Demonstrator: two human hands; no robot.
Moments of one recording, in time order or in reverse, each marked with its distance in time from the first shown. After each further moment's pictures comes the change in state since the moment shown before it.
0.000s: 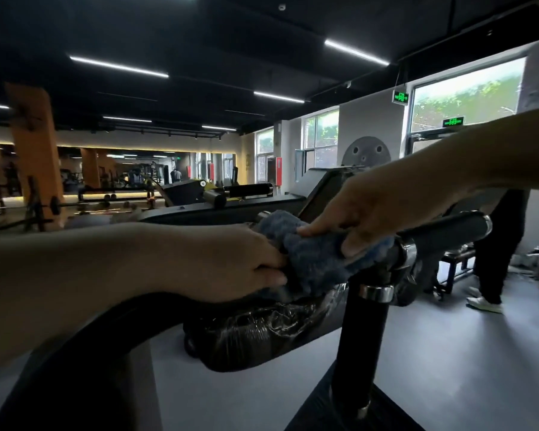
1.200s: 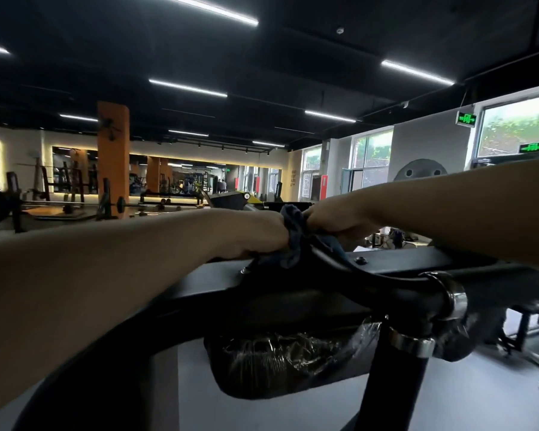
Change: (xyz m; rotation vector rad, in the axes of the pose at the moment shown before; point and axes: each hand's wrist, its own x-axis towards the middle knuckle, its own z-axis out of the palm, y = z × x) left_hand 0.035 -0.031 -0.009 -0.374 0.051 -0.439; right_hand 0.120 0.023 -0.010 0.710 0.008 0.104
